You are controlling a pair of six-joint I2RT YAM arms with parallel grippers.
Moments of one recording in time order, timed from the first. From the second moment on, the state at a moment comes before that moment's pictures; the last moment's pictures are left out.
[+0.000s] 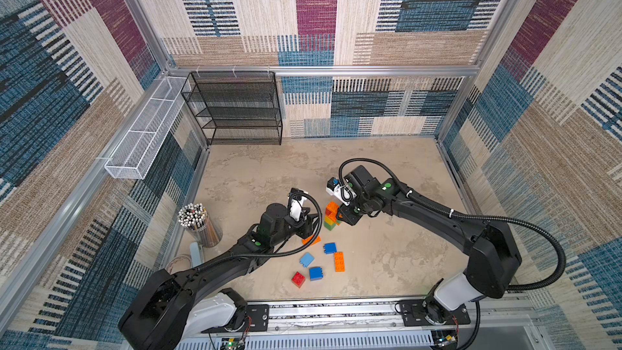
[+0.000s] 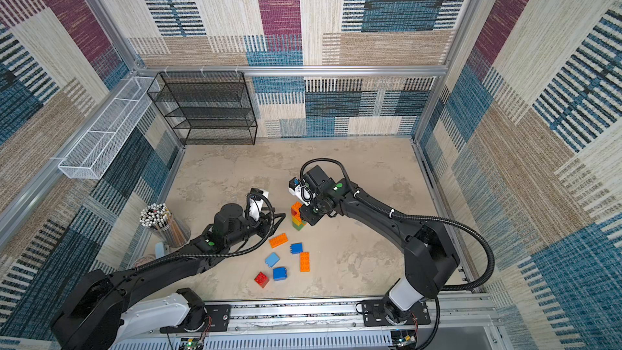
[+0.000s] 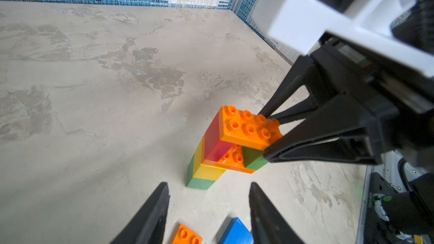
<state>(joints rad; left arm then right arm) -0.64 1.18 0.50 0.30 0.18 -0.29 0.71 1.57 1.25 -0.76 -0.17 -0.09</state>
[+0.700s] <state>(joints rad) -0.64 1.42 0.67 0.32 0.27 -0.54 0.74 1.58 1.25 -0.75 -0.14 -0.10</state>
